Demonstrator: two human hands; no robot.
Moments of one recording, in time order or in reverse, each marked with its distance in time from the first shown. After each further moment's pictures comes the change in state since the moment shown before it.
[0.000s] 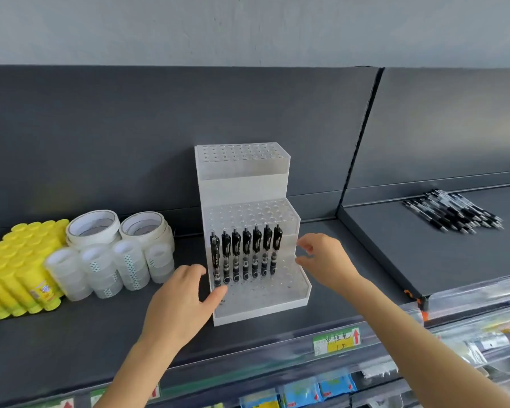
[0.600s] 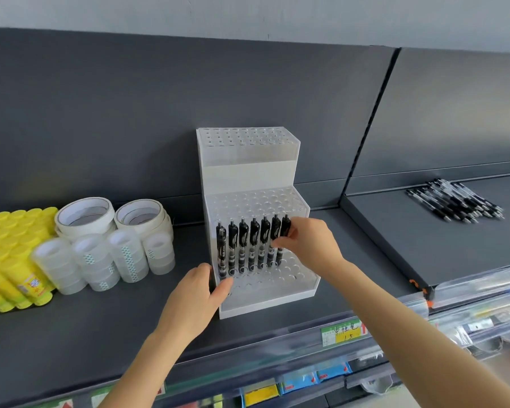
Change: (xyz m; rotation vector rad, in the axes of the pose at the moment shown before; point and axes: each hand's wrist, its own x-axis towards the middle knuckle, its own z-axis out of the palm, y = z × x) left_hand 0.015 -0.017 0.038 -0.225 -0.151 -0.038; right_hand 0.012 -0.046 0.010 0.046 0.011 0.002
